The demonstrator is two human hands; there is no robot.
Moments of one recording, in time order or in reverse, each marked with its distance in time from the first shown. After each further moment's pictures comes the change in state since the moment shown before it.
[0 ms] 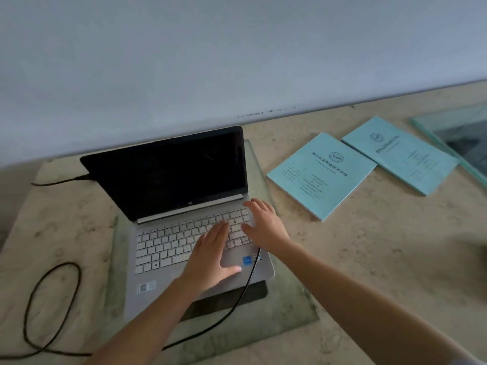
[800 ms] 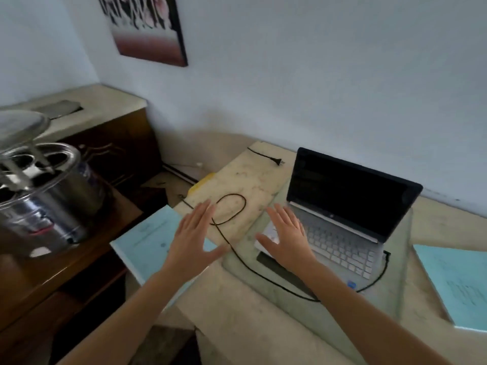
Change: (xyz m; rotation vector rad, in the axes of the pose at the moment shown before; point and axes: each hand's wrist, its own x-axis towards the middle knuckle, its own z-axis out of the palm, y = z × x) left_hand -0.311 0.001 -0.105 0.038 0.649 -0.703; right_hand -0.132 -0.186 0.042 -0.120 -0.285 -0.784
